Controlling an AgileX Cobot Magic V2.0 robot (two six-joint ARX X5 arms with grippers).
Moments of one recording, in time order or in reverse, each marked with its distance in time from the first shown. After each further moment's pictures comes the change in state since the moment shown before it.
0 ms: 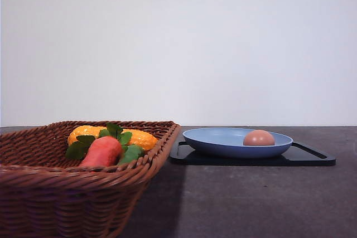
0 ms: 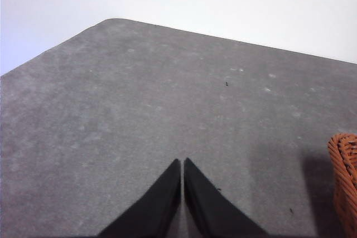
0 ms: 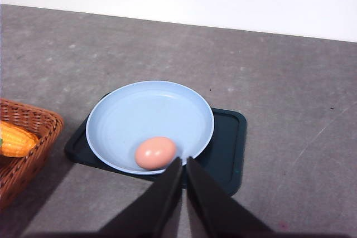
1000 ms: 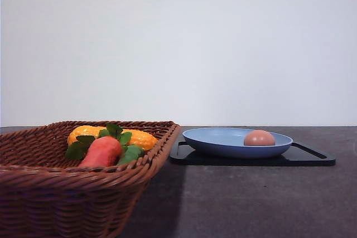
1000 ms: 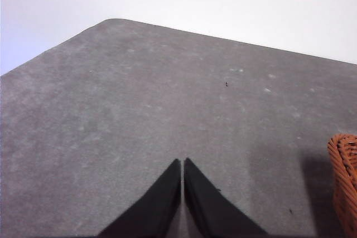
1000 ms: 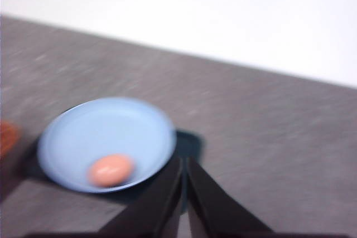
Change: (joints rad) left_arx 0.000 0.000 0.000 0.001 0.000 -0.001; right_arx -0.113 -0.136 -0.028 0.009 0.018 -0.185
